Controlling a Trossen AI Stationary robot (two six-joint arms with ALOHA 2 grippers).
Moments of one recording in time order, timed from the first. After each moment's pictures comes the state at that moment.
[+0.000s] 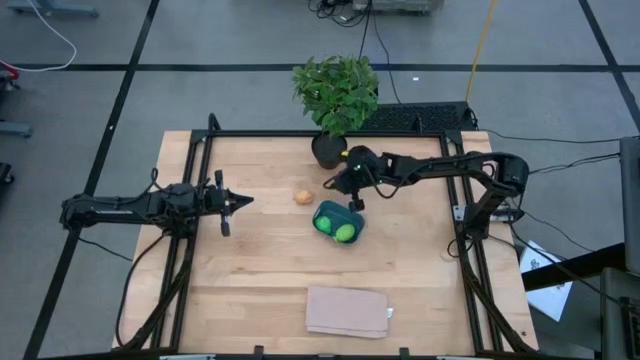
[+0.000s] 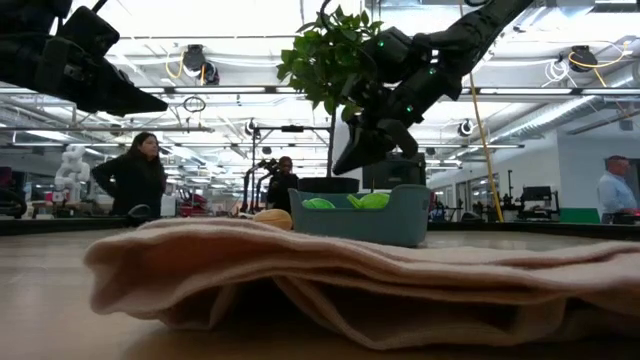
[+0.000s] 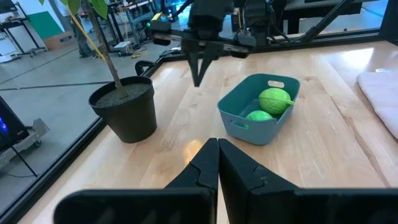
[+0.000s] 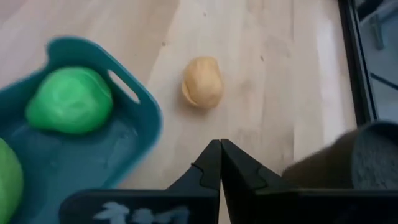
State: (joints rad) left arm 0.03 0.26 0.17 -0.13 -0.18 0.13; right arm -0.32 1.68 0.99 -0.03 -0.16 -0.58
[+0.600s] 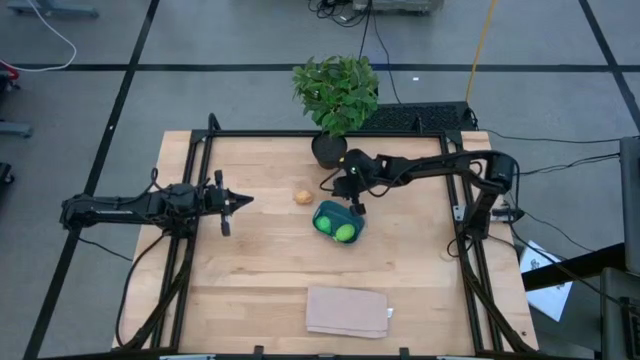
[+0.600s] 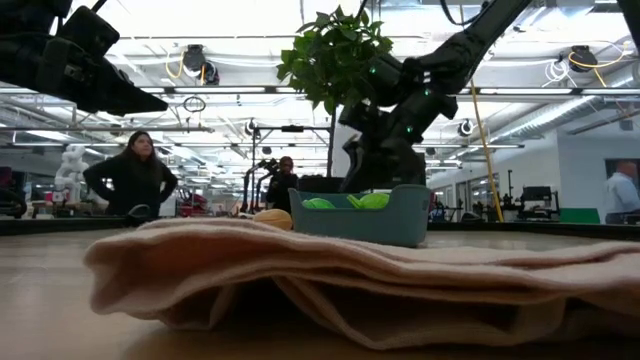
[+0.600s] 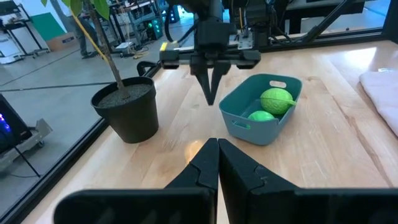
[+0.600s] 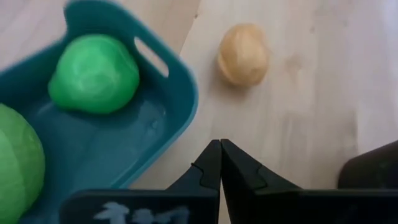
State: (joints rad) left arm 0.03 0.26 0.17 -0.13 -0.18 0.14; right arm -0.33 1.78 0.99 -0.05 -0.27 -0.56
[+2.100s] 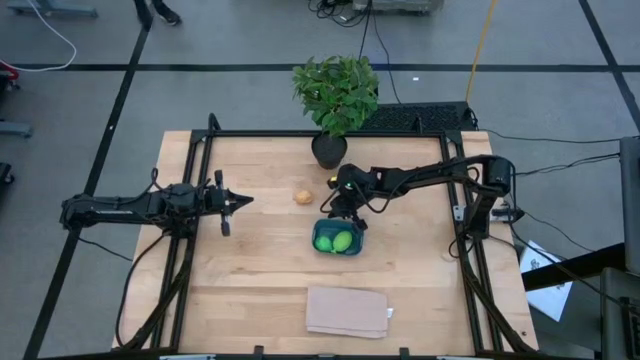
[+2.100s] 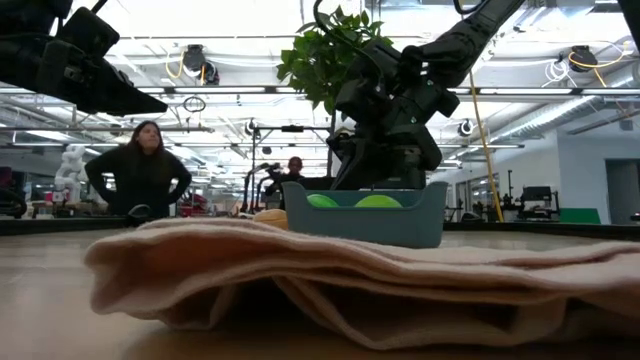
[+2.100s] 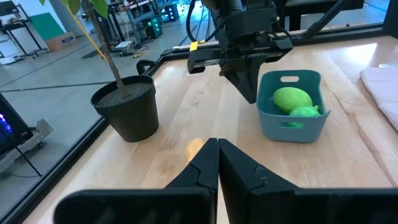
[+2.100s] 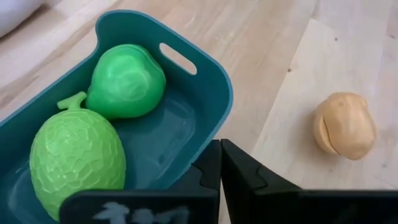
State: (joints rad) left arm 0.03 0.26 0.17 -0.14 -0.18 0.15; right arm -0.22 1.80 1.00 -0.05 -0.40 -0.62
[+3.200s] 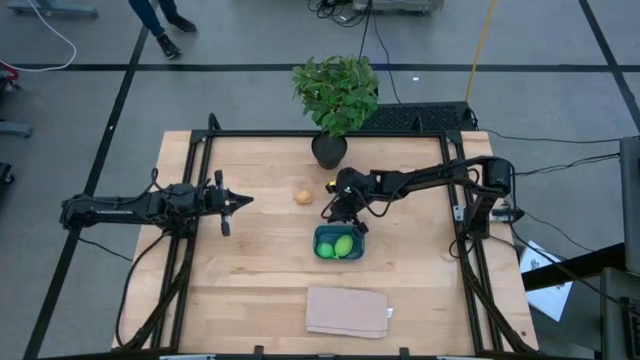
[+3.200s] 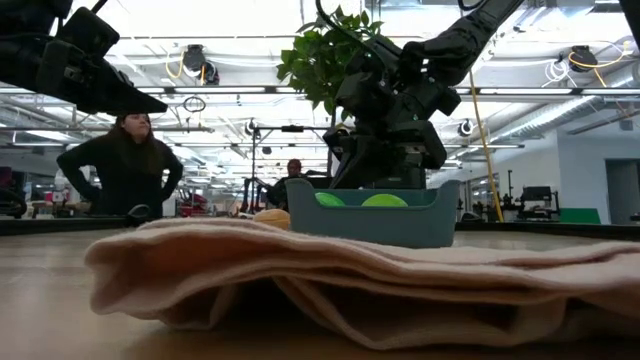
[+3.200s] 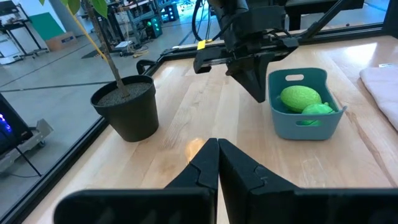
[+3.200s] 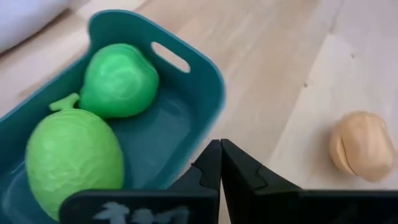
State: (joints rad) left arm 0.03 0.26 0.17 -0.14 -0.18 0.15; right arm -0.19 1.80 1.00 -0.04 -0.42 -0.64
